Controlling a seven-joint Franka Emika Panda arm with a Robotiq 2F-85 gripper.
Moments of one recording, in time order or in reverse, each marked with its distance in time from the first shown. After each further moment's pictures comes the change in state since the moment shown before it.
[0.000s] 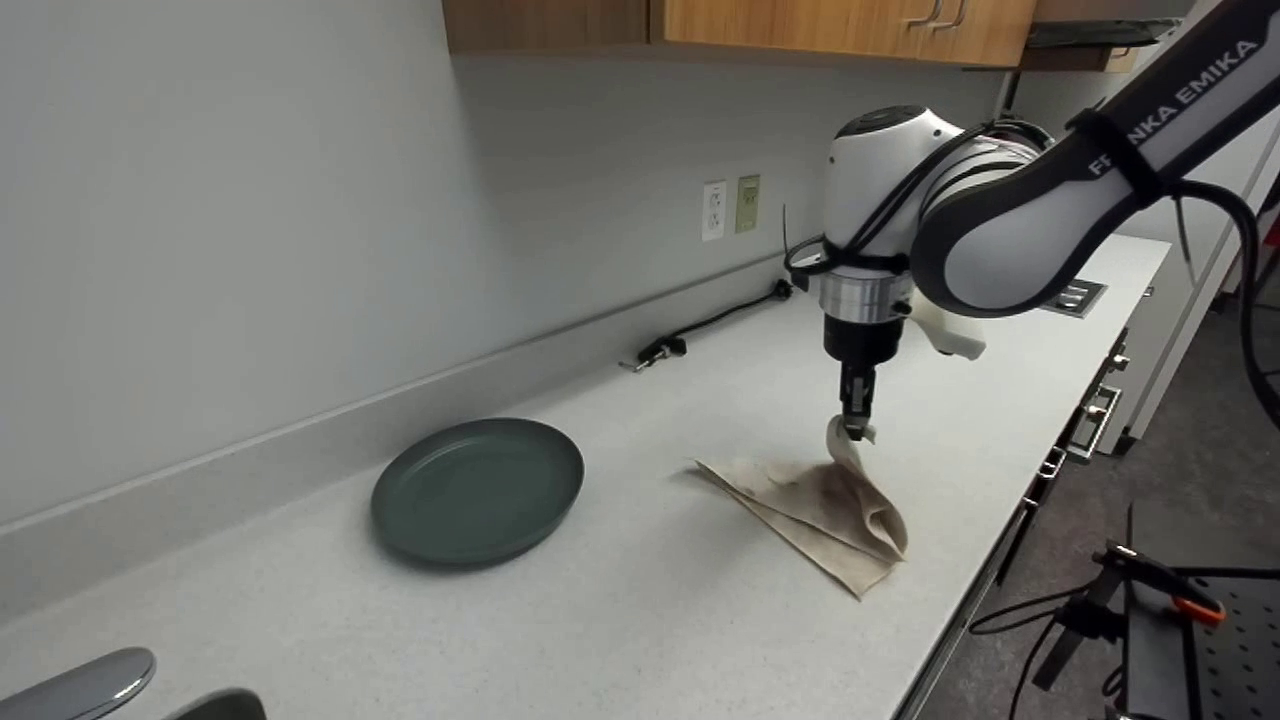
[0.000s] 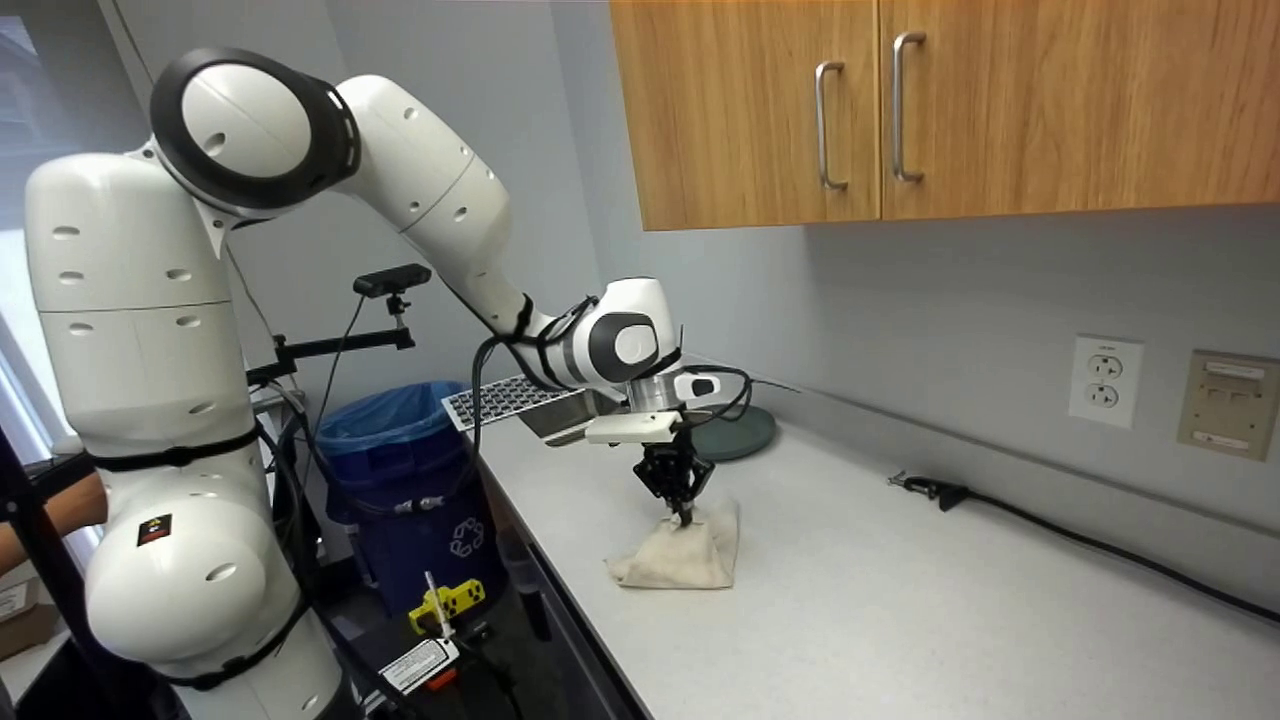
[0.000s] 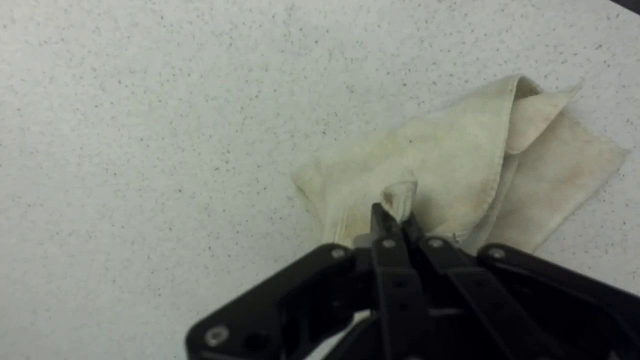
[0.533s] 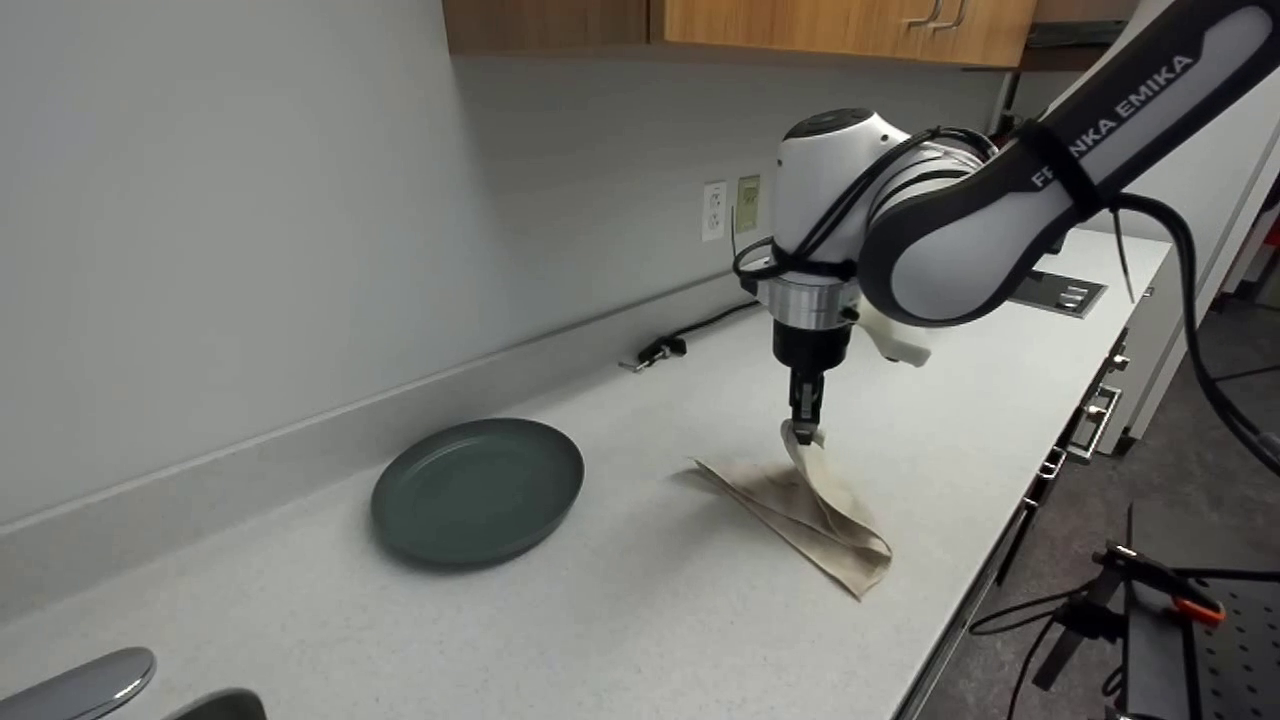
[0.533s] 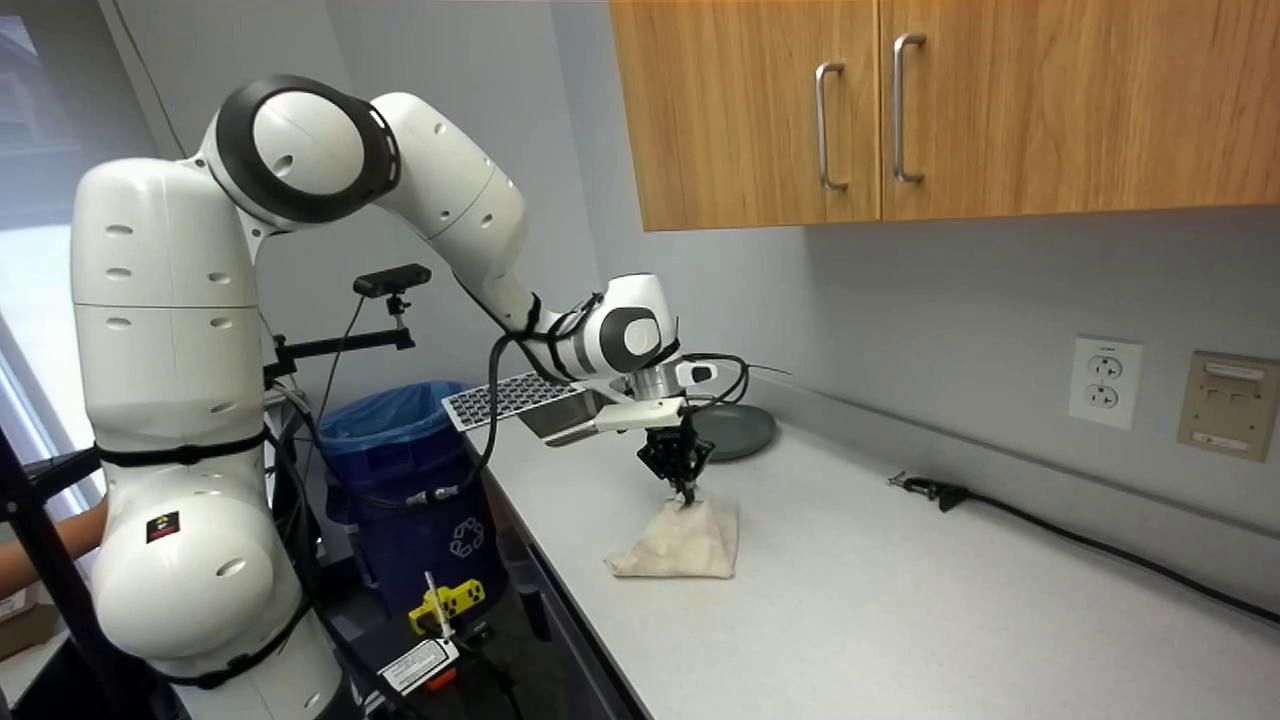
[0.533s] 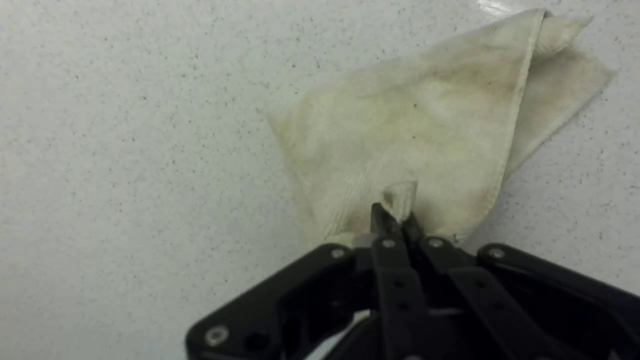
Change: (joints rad) arm 0.047 0.090 0.025 0.120 0.000 0.003 -0.003
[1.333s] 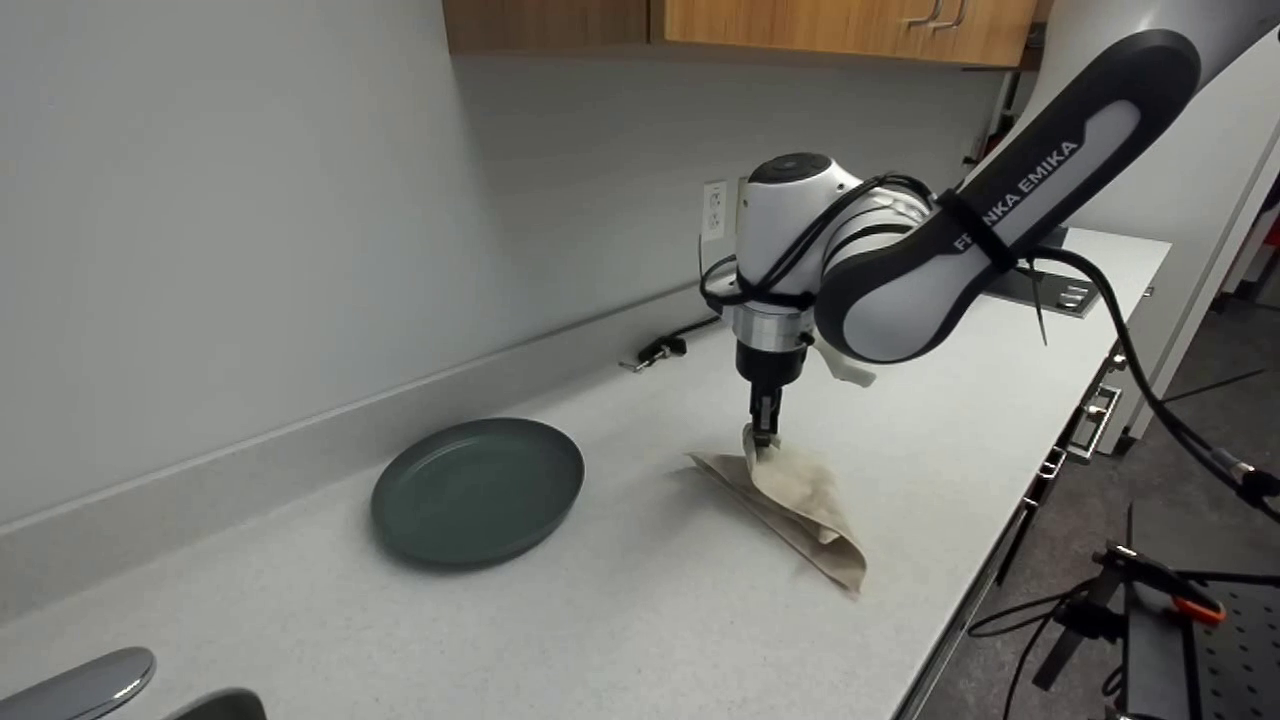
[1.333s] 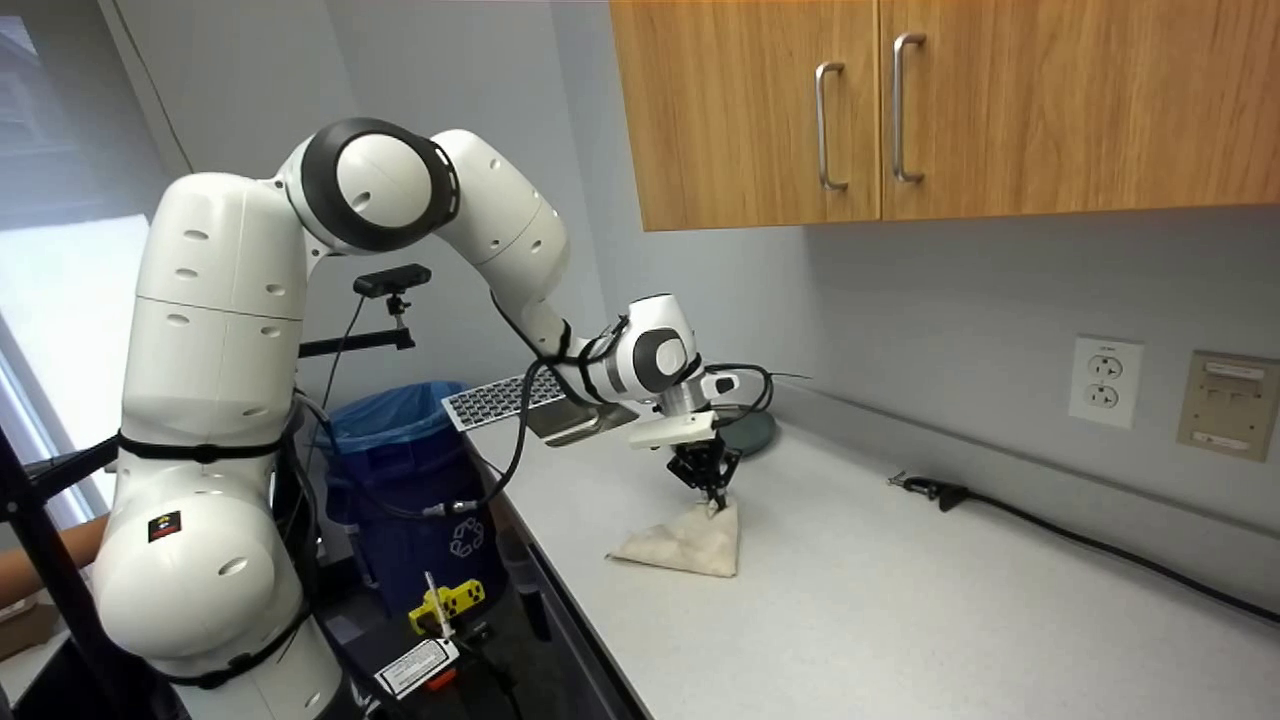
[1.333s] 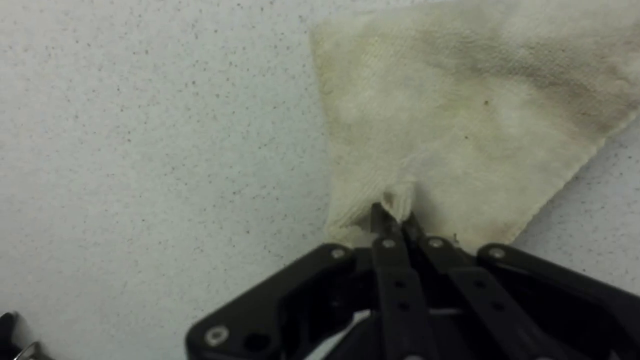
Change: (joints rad) arm 0.008 0.165 -0.031 0.127 -0.093 0.108 0.004
